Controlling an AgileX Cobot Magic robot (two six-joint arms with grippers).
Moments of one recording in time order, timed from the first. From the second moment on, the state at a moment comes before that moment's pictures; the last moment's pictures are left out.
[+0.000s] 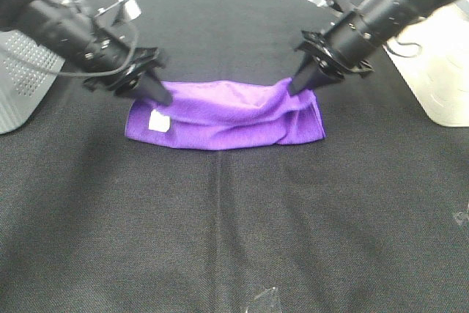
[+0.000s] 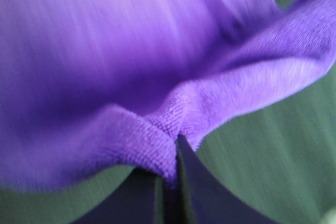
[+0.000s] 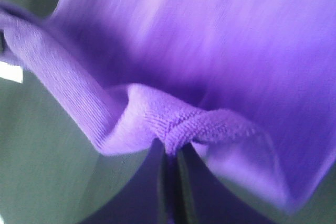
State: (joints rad) left arm -0.20 2.14 -1.50 -0.87 0.78 0.63; right arm 0.15 2.17 -1.62 0.70 0.94 -0.58
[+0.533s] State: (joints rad) left arm -0.17 2.34 -1.76 -0.89 0.71 0.62; right arm 0.07 2.40 -1.89 0.72 0.91 -0.50
